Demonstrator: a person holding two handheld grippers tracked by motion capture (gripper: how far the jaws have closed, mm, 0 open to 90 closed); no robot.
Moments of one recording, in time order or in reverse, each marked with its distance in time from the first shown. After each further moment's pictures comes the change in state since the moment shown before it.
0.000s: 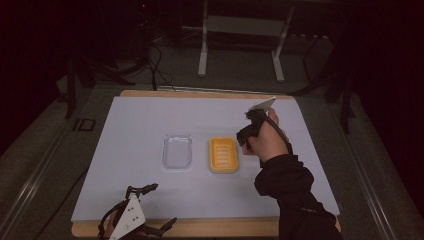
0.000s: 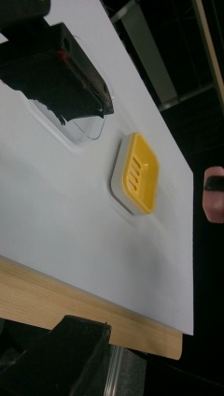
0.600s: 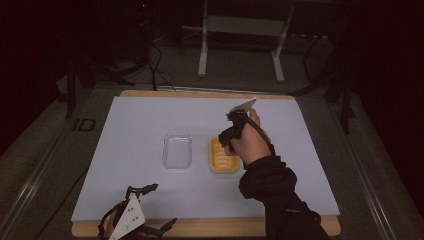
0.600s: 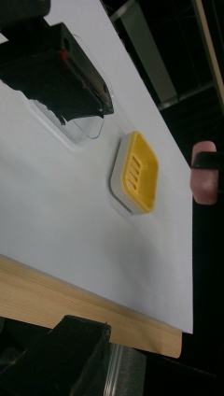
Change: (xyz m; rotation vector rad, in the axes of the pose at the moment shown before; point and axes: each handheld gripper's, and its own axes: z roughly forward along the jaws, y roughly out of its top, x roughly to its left) left arm 0.000 0.000 -0.001 -0.002 -0.005 0.000; right arm 0.046 -0.005 0.004 -0.024 0.070 -0.084
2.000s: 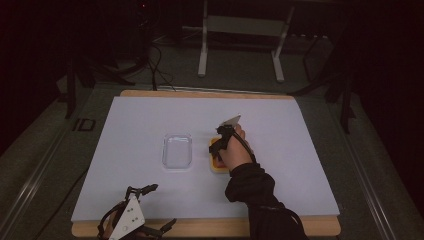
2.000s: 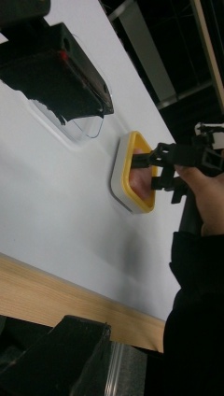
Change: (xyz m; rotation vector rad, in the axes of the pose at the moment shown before) left arm 0.000 0.000 -0.001 -0.002 -0.003 0.007; right arm 0.006 0.000 0.095 0.094 -0.017 0.029
